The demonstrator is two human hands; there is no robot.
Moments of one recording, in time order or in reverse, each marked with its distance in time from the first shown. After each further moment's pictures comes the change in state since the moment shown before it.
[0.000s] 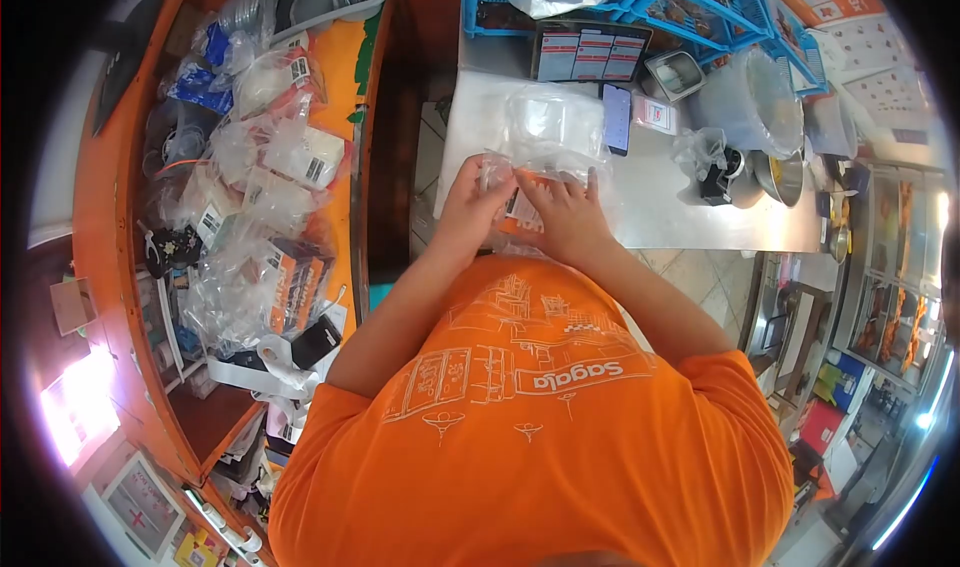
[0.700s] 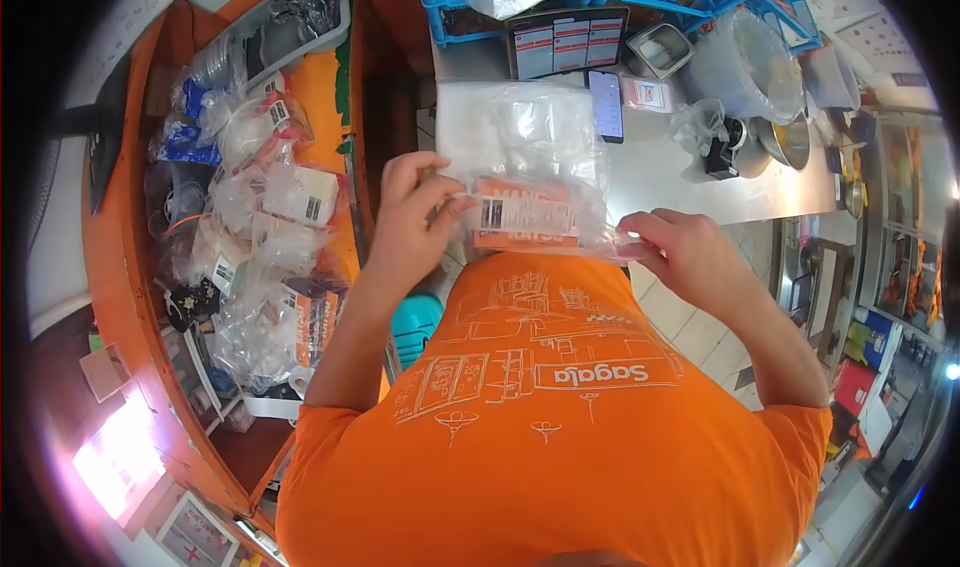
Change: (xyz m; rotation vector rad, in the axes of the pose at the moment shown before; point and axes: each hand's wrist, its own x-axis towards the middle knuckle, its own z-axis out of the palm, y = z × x) left_hand -0.002 0.084 -0.027 1.105 -0.127 0.671; right_hand -0.083 0.061 -0.139 0.400 -0.196 0.045
